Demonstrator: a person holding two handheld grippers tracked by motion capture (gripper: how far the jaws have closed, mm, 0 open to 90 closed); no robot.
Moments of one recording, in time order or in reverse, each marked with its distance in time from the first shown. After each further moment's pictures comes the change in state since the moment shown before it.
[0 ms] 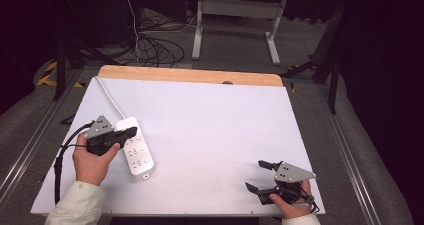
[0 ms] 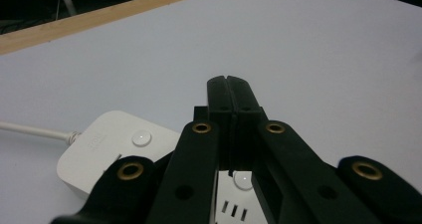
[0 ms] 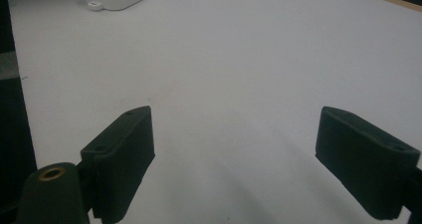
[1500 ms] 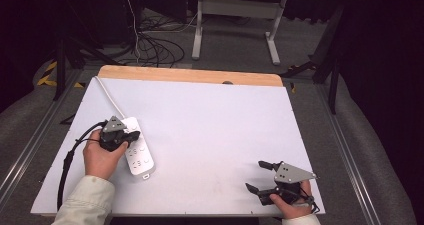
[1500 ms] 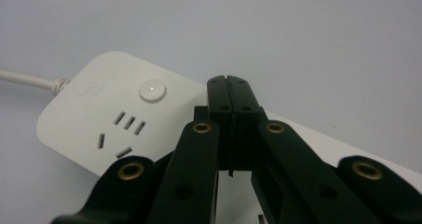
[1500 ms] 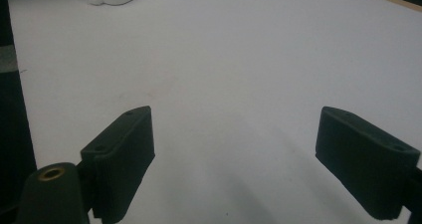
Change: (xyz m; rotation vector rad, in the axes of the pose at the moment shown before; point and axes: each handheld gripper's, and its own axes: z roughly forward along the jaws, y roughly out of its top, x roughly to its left) left arm 0.012 -0.014 0.036 0.208 0.041 -0.024; right arm 0.000 -0.001 0.000 0.007 0.000 -0.016
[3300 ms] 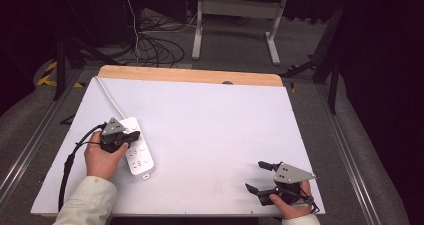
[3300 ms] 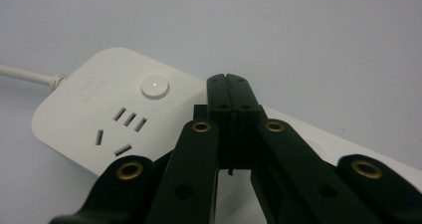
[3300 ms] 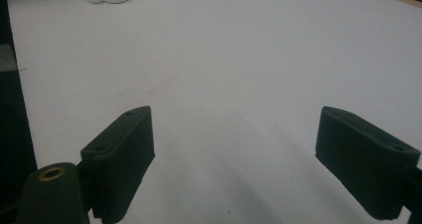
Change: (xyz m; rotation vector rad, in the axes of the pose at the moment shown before) left arm 0.000 -0.009 0.005 -0.047 0.012 -0.023; right arm 0.001 -0.001 0.001 0.007 -0.001 0.003
